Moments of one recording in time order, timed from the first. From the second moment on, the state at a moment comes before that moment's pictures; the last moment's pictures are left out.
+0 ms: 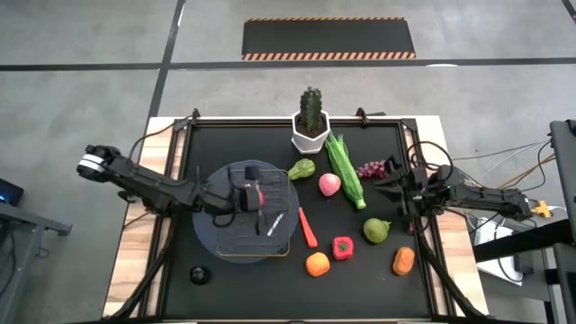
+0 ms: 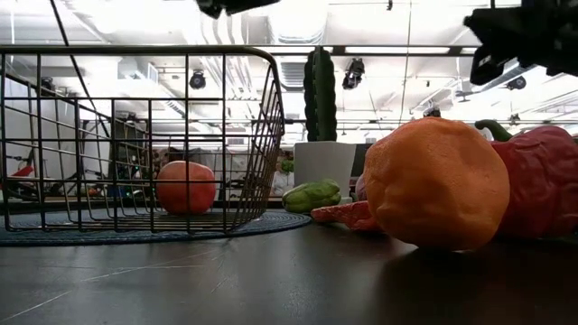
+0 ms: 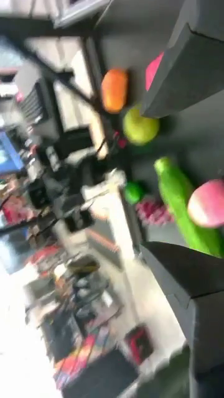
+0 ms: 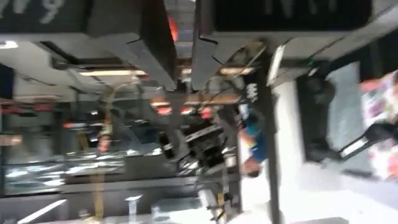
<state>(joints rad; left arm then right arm) -0.26 1.28 0.80 0.46 -0.43 0.31 -0.14 0.11 0.05 0.34 -0.24 0.11</state>
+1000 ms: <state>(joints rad) -0.25 1.11 0.58 0.70 -0.53 0.35 -0.14 0.72 0.37 0.26 0.03 0.20</state>
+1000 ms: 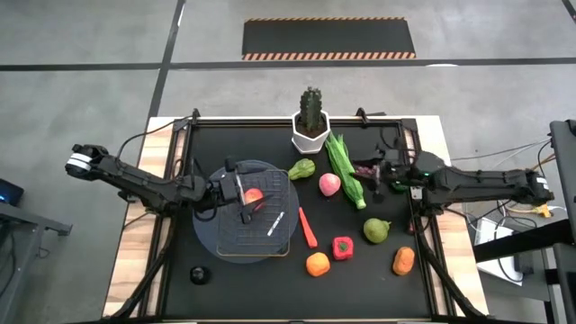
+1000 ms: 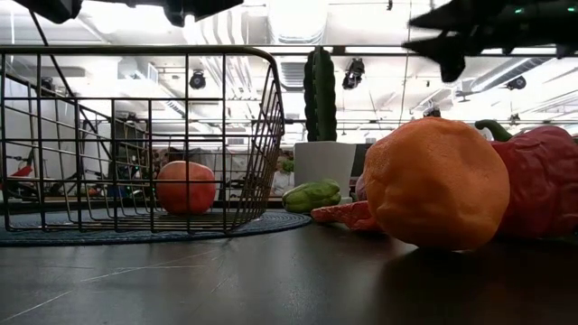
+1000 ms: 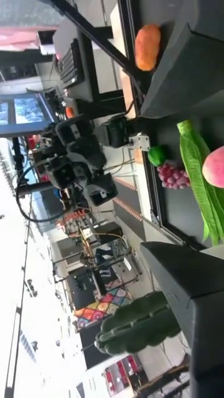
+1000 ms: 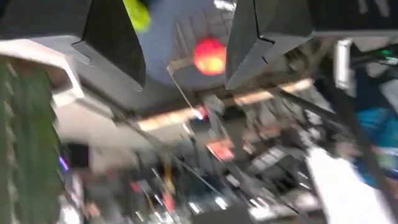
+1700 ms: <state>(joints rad) -0.25 1.11 0.57 0.70 -0.53 0.35 -0.14 1.14 0.81 -0.42 0.11 0.56</state>
